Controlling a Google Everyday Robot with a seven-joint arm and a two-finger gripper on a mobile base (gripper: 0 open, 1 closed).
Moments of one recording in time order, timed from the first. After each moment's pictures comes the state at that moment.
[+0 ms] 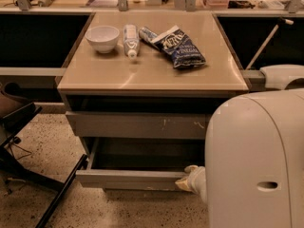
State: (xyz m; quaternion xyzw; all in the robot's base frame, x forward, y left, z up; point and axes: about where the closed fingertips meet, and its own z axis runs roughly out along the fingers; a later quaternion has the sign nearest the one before) arm 0.516 -0.157 0.417 -0.36 0.87 -0.01 0.33
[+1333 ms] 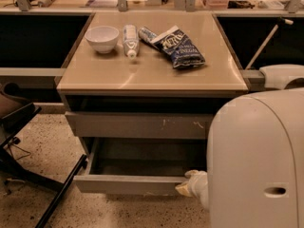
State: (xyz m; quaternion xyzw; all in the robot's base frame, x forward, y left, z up) arm 0.497 -0.157 0.418 -0.36 0.88 -0.01 0.32
